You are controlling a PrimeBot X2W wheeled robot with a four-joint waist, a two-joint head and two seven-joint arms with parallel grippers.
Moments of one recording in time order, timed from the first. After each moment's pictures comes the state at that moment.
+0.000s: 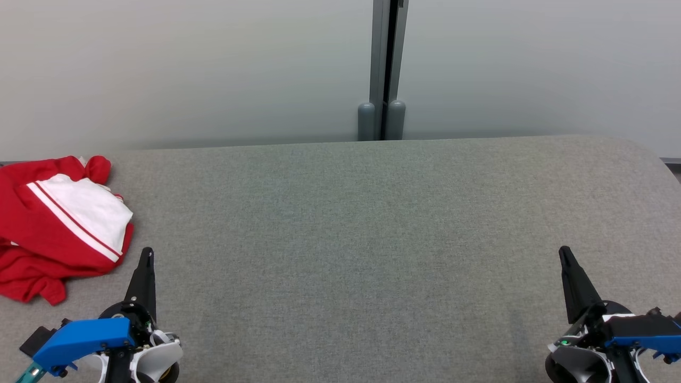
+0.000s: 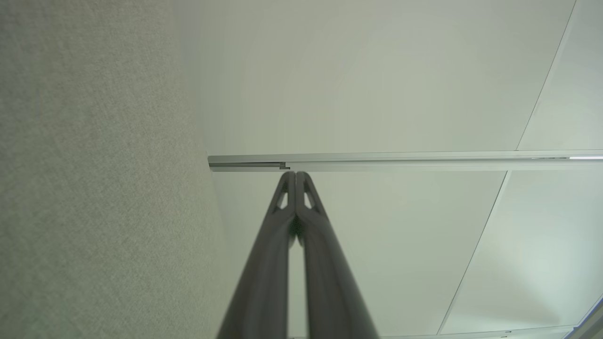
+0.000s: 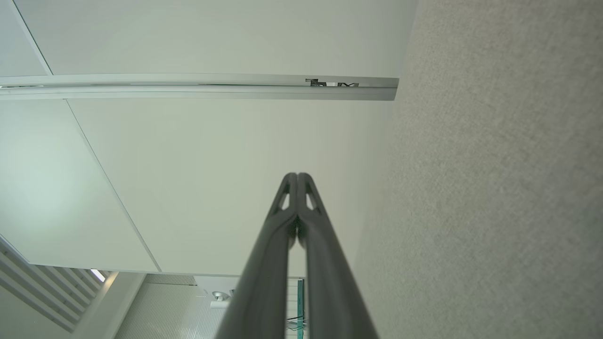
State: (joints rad) left arm -0.10 0.05 0.11 0.25 -1.61 -0.13 0.11; right arm -0.10 -0.05 -0.11 0.25 1.61 0.13 0.11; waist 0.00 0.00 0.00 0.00
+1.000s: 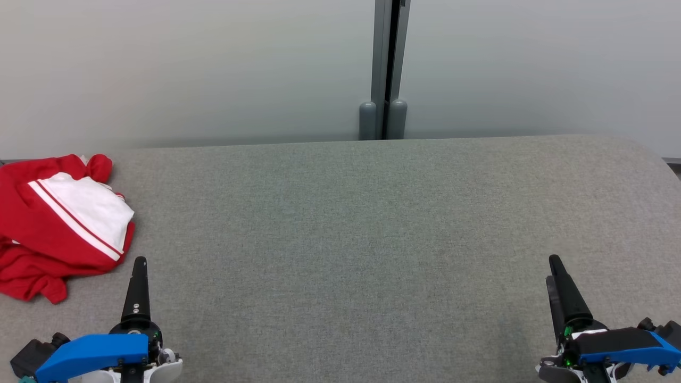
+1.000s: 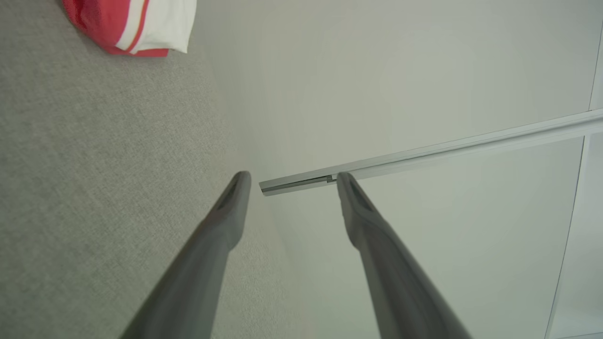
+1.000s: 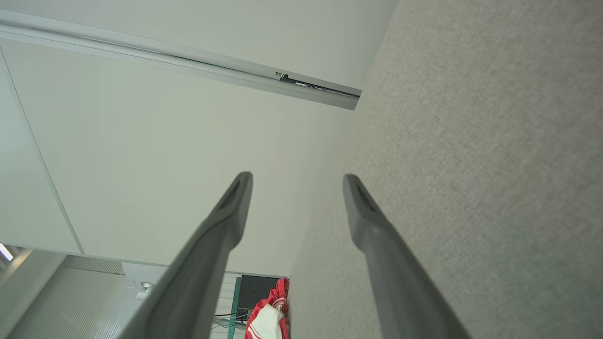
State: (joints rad) left arm -0.05 0.04 0.11 0.24 -1.35 -0.13 0.02; right arm -0.06 -0.04 -0.06 0.25 1.38 0.13 0.02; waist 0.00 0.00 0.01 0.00
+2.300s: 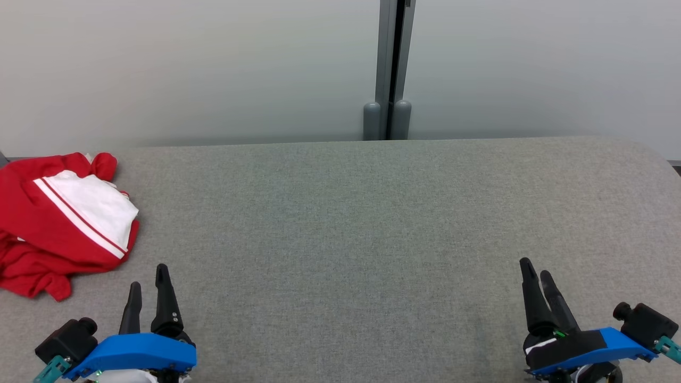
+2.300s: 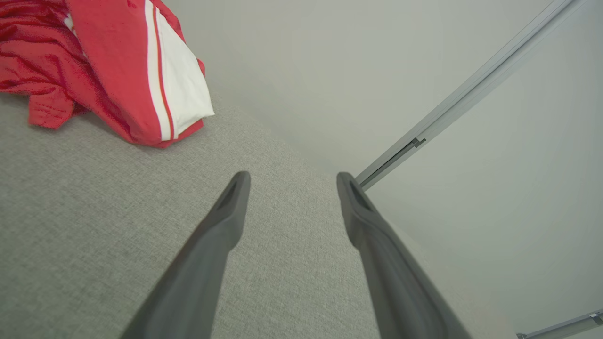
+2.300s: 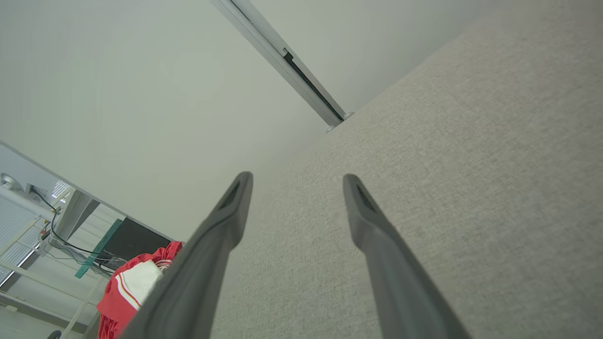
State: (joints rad) left arm -0.05 0.05 0.05 0.29 -0.71 -0.06 -0.12; right arm -0.05 -0.04 0.02 0.26 0.81 0.13 -0.12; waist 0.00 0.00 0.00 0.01
